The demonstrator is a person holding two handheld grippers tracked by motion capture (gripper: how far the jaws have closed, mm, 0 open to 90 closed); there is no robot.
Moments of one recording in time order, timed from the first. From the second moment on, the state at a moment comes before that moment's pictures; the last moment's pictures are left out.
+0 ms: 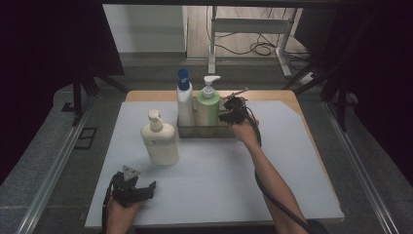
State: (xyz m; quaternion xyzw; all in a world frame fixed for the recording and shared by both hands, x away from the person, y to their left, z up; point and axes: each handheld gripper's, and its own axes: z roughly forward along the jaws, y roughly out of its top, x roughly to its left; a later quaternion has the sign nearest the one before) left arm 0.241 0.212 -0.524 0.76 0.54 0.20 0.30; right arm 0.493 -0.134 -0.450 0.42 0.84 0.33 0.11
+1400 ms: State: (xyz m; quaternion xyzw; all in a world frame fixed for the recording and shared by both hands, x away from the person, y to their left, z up) left arm 0.241 0.212 -0.524 0.76 0.54 0.20 0.30; right arm 0.489 -0.128 -0.453 0.41 0.84 0.34 0.11
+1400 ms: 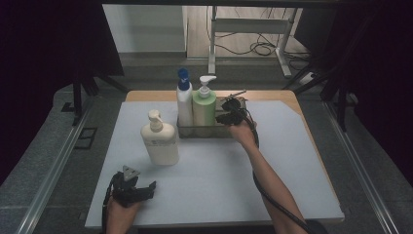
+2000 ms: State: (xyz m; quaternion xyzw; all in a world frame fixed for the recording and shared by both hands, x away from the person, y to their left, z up) left arm 0.241 0.212 -0.524 0.76 0.54 0.20 0.30; right arm 0.473 -0.137 -0.439 0.38 0.84 0.36 0.12
